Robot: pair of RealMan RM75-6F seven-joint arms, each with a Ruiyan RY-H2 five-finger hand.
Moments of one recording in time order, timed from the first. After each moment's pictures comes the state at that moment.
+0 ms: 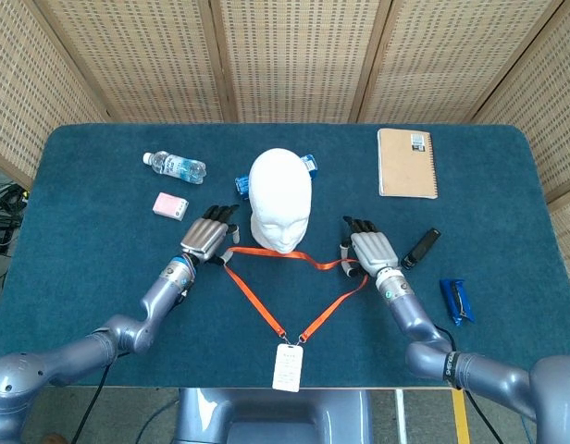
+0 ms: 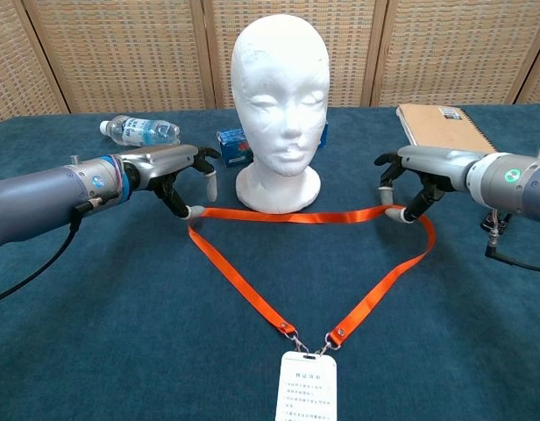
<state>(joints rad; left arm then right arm) -0.90 -1.81 -0.24 -0.94 1.16 0.67 0.09 0.80 -1.62 0.22 -1.25 -0.90 0.78 -0.21</state>
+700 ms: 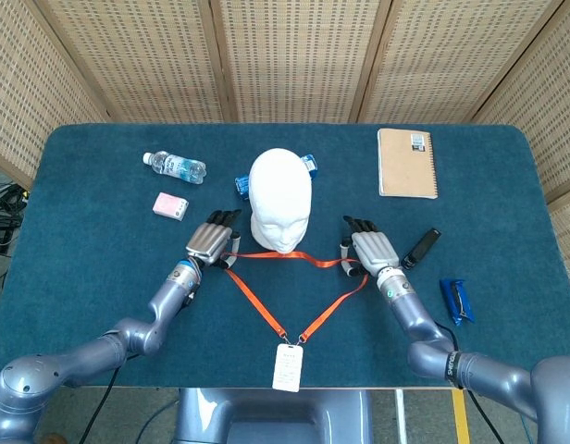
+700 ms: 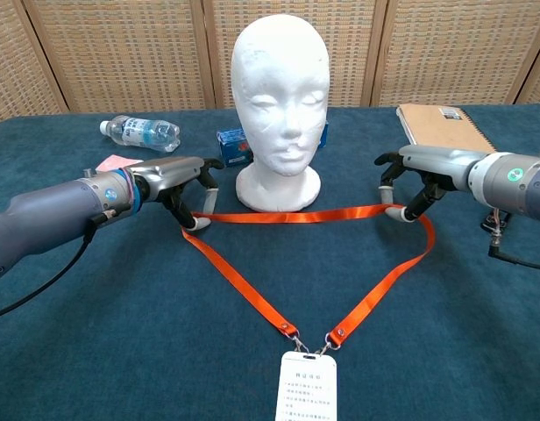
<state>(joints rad) -0.92 -1.87 -0.23 -0.87 1.13 0.68 0.09 0.79 -1.61 0.22 -1.23 -0.93 0.76 -0.16</state>
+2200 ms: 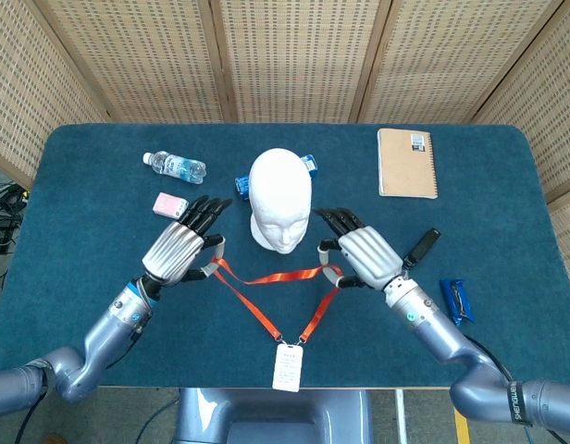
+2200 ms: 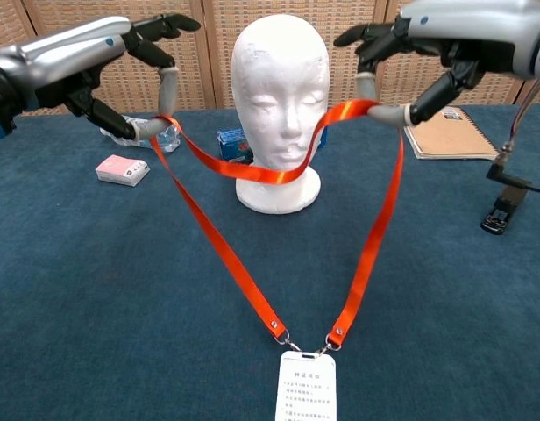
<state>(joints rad) -0.72 -1.42 -0.14 -1.56 1.50 1.19 0.05 0.73 -1.21 0.25 -1.82 -1.30 0.96 0.02</state>
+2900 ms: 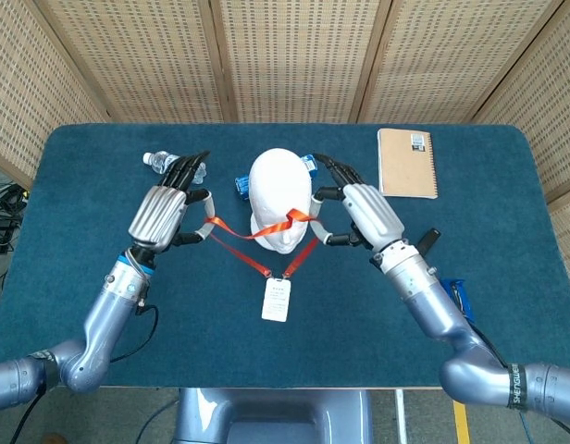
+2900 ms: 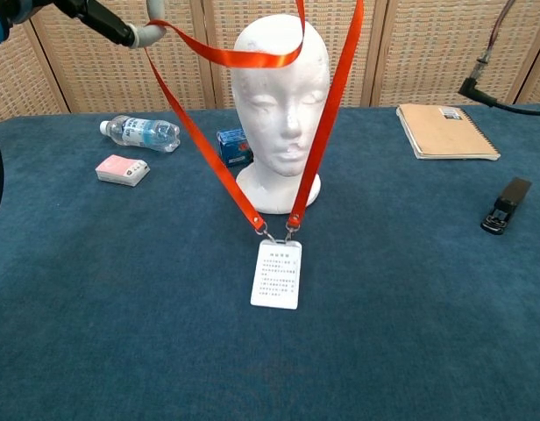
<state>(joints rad) -0.76 -1.34 -0.35 -1.76 1.14 1.14 0.17 0.82 -1.14 0.47 -1.92 -0.95 0.95 0.09</state>
